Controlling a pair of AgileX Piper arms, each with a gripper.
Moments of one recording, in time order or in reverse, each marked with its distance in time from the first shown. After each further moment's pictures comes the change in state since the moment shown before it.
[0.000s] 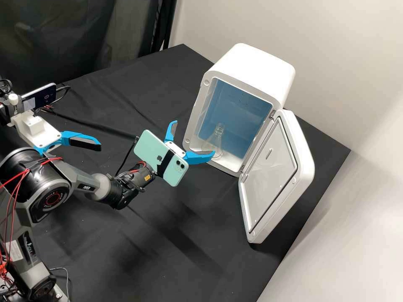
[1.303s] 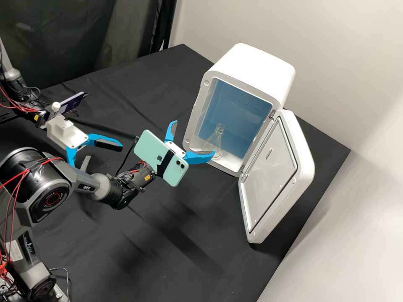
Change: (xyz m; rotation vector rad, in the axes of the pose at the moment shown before) left arm -0.015 -0.035 -0.098 -0.086 0.183 -0.107; right arm 0.000 0.000 0.000 0.000 0.000 0.000
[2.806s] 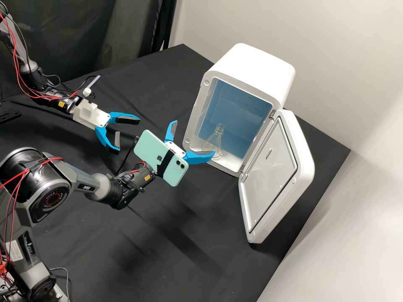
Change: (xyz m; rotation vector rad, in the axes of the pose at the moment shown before) left arm -0.018 0.010 -0.095 0.001 0.253 0.013; right arm 0.000 0.000 0.000 0.000 0.000 0.000
